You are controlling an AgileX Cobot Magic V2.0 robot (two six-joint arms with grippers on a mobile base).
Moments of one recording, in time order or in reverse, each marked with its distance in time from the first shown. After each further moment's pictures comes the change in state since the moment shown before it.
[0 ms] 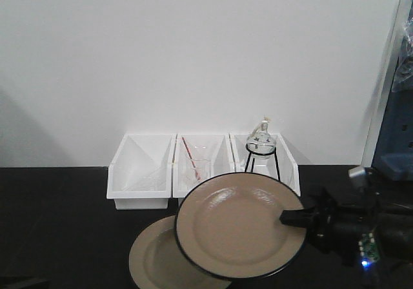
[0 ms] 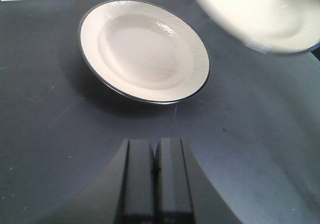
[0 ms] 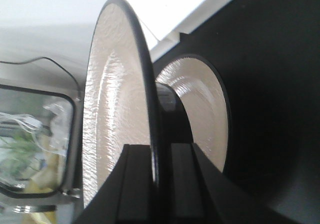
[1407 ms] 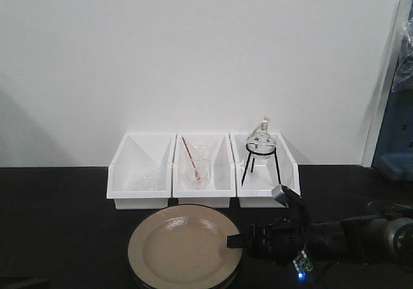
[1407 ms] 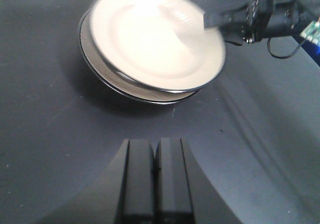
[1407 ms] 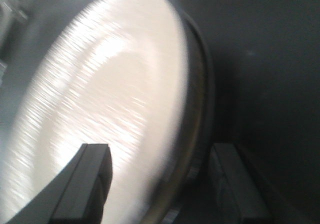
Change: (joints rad) left arm 0.000 0.000 0.000 0.000 0.000 -0.026; right arm 0.169 0.324 -0.249 -0.104 -0.101 -0.323
